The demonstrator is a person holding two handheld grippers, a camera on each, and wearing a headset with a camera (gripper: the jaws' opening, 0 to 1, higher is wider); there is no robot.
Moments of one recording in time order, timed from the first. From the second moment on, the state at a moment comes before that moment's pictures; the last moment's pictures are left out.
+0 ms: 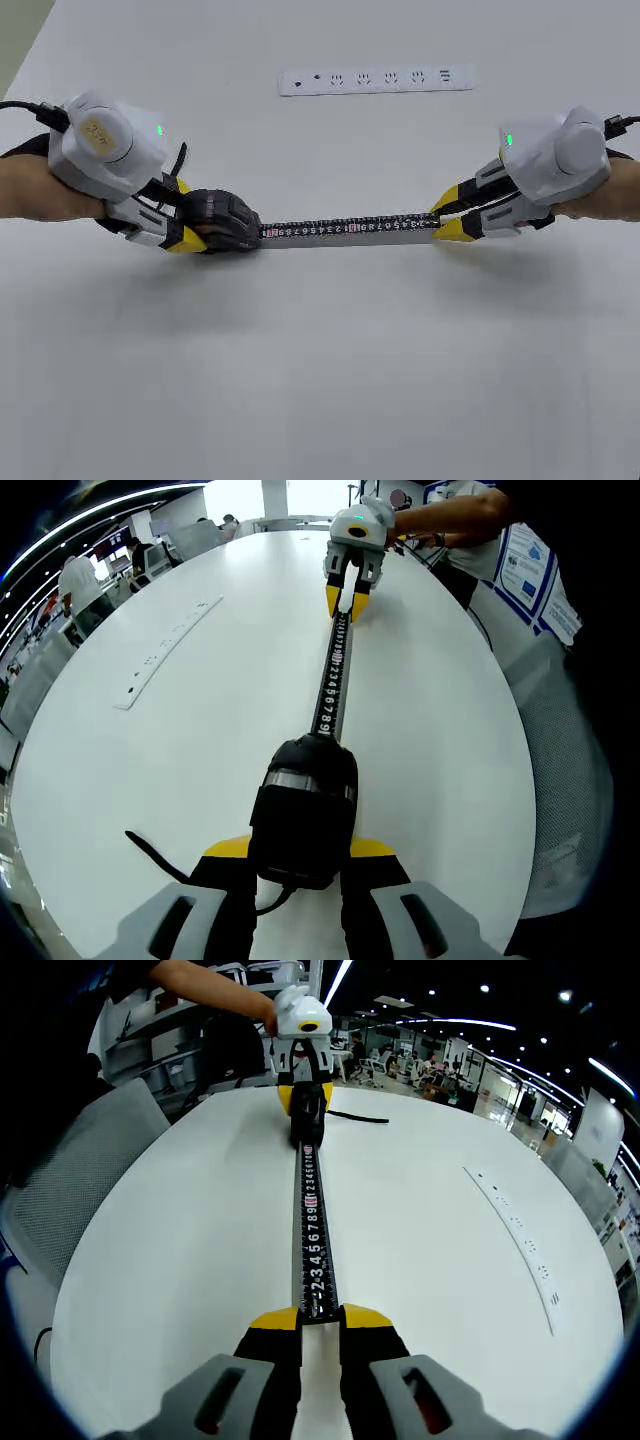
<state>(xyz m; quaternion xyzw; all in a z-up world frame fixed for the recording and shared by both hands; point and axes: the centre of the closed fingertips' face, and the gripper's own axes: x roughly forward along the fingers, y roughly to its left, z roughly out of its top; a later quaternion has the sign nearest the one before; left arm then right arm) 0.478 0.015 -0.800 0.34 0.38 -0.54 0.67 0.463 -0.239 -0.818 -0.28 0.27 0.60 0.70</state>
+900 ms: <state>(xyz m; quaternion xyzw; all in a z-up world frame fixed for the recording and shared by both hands) 0.480 0.011 -0.801 0.36 0.38 -0.54 0.66 0.459 -0.259 -0.825 -0.31 0.29 0.58 0.69</state>
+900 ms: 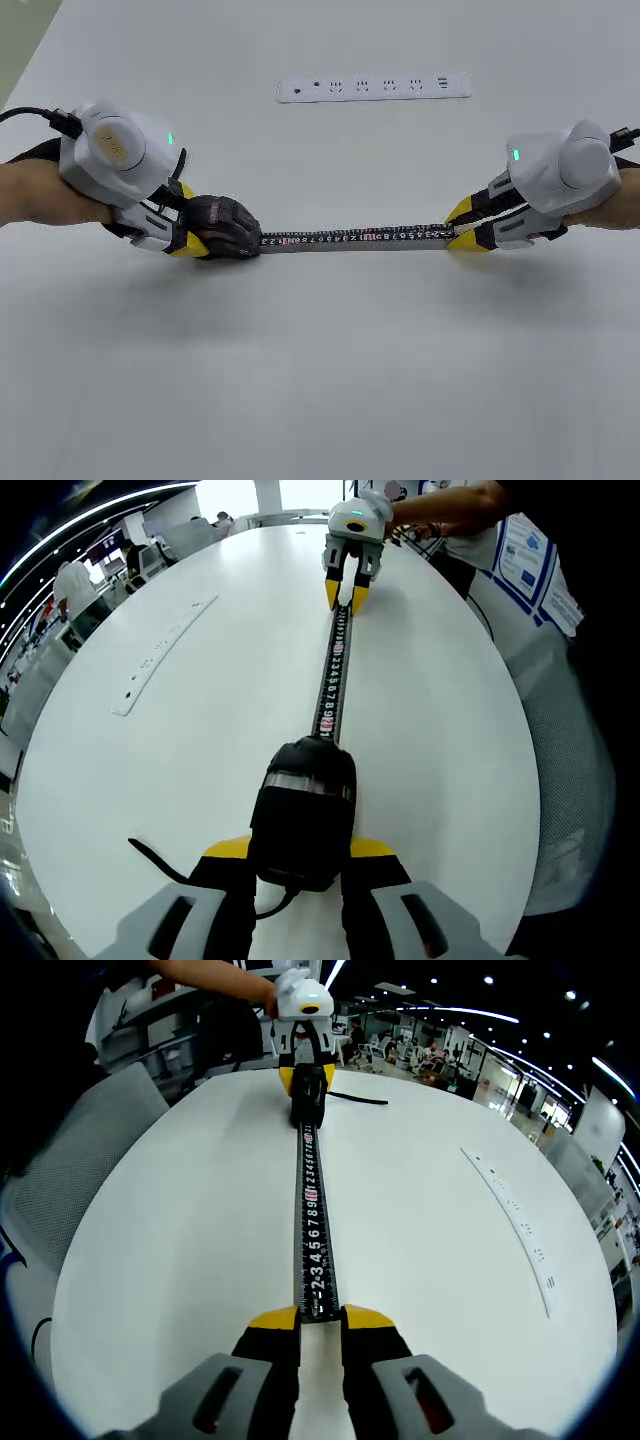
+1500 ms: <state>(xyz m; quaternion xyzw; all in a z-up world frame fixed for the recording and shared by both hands) 0.479 0.016 -0.800 0.37 0.38 -0.53 0.66 0.459 -0.262 -0.820 -0.30 0.30 0.57 0.71</state>
